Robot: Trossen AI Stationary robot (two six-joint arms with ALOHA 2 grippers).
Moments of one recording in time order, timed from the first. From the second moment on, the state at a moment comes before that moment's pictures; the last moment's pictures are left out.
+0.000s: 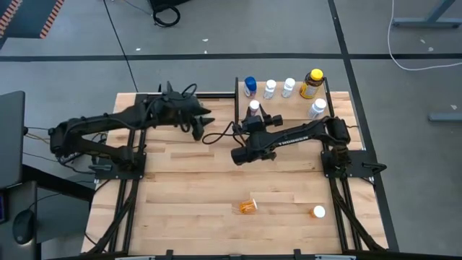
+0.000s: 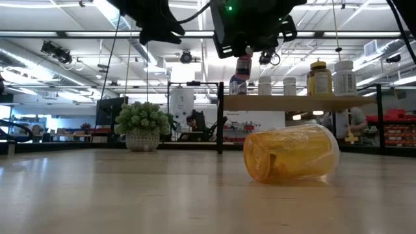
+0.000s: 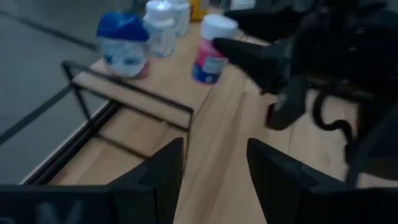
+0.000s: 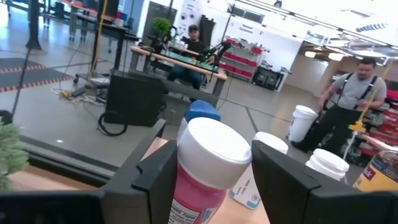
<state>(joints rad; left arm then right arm) 0.29 1.18 1.04 -0.30 -0.06 -0.15 0.07 1.99 1.62 -1.47 1.57 1.59</state>
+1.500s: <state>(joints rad) 0.26 0.96 0.65 0.07 0.02 -0.27 -0.03 1.99 1.62 -1.05 1.33 1.25</state>
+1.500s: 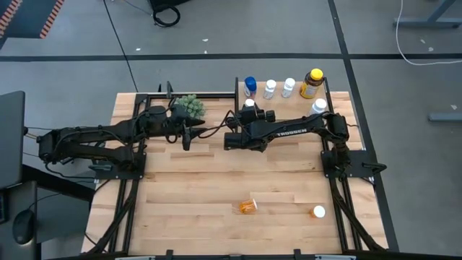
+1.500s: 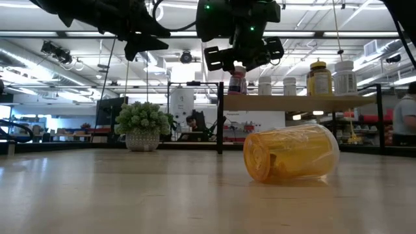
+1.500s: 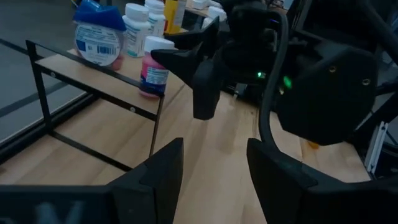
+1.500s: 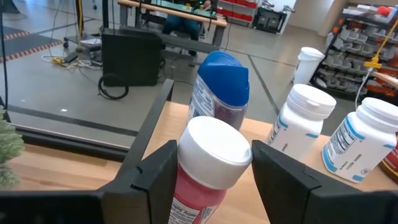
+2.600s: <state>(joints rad) 0.23 0.96 0.65 0.05 0.03 -0.29 -0.03 1.99 1.62 -1.13 1.21 1.20</state>
